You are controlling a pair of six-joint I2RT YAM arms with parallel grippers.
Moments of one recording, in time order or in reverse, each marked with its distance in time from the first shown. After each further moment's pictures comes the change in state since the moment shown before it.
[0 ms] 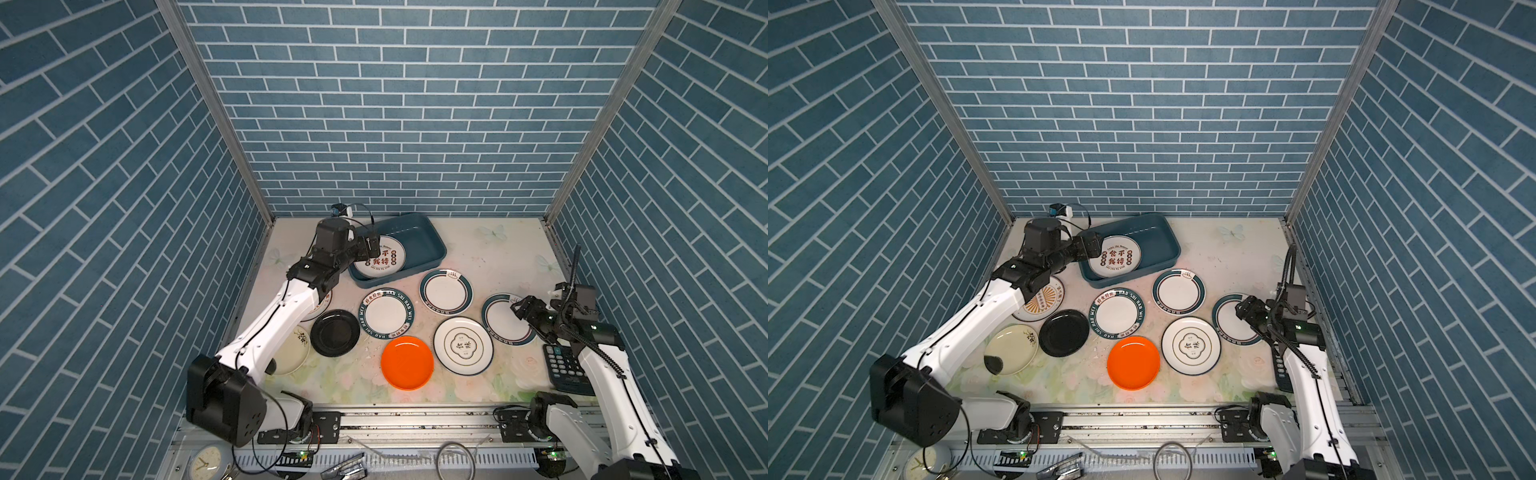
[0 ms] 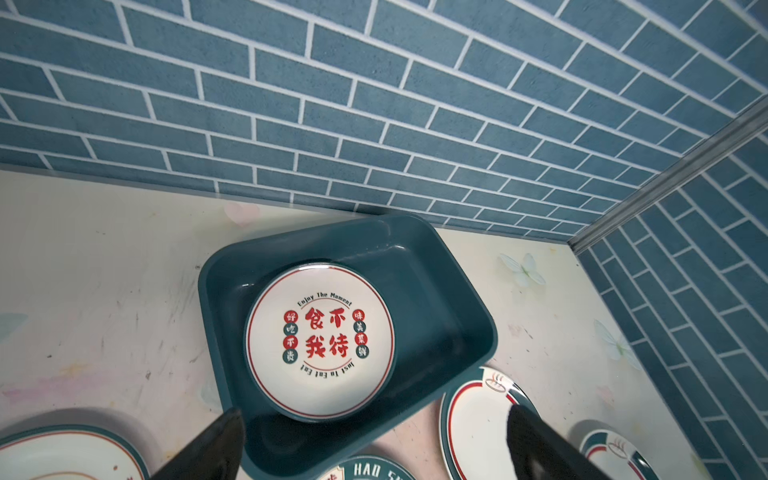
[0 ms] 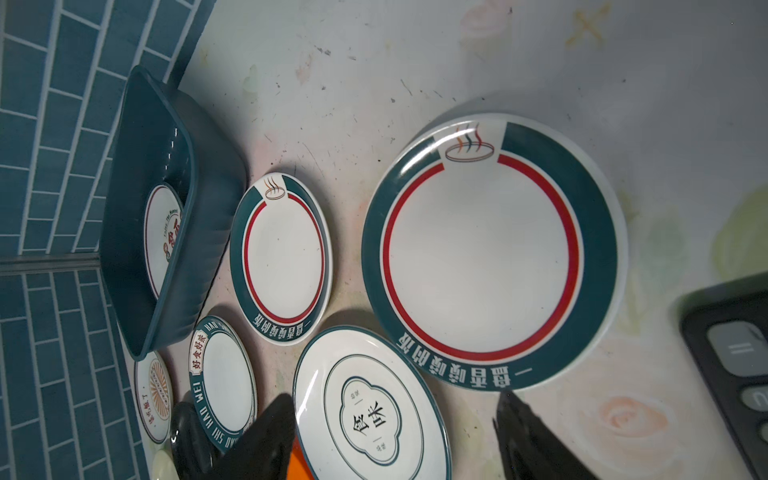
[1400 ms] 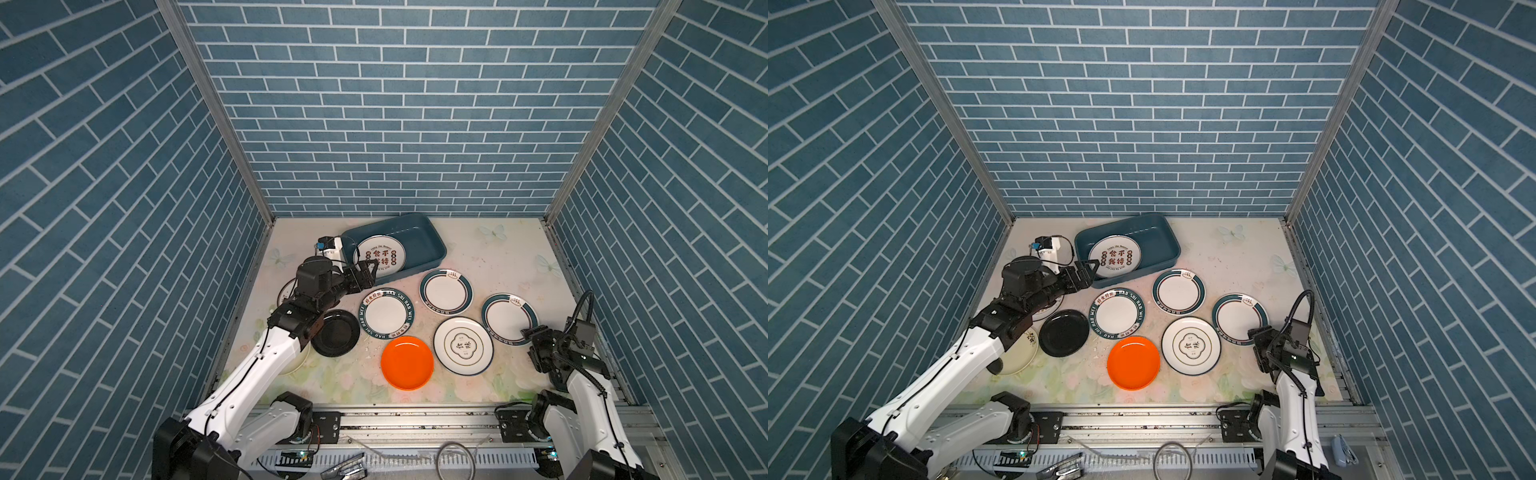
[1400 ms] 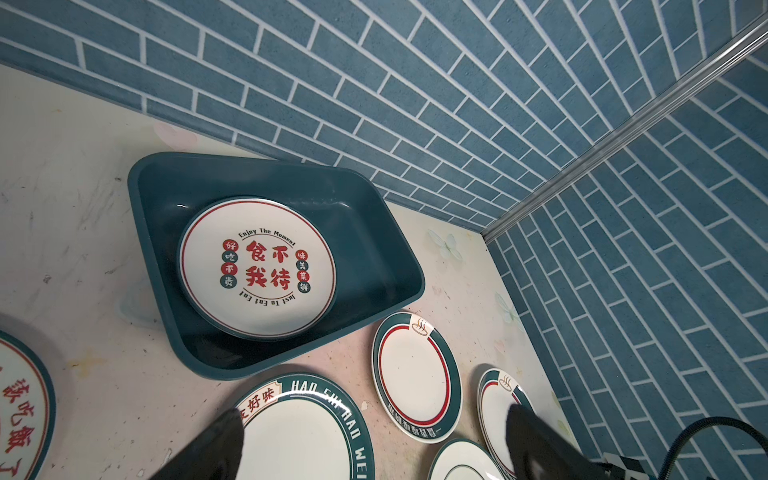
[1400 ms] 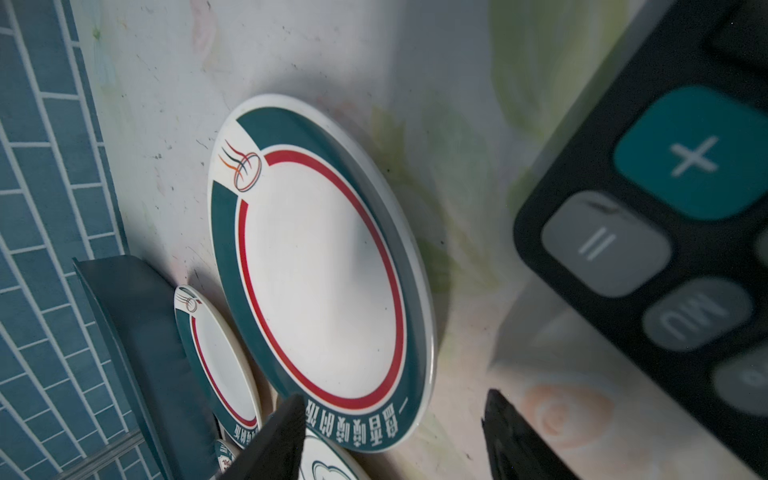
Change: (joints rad) left arm -0.007 -0.277 -0.316 0.121 0.171 -0.183; right arm -0.198 -0.101 -0.386 0.254 -0.024 0.367
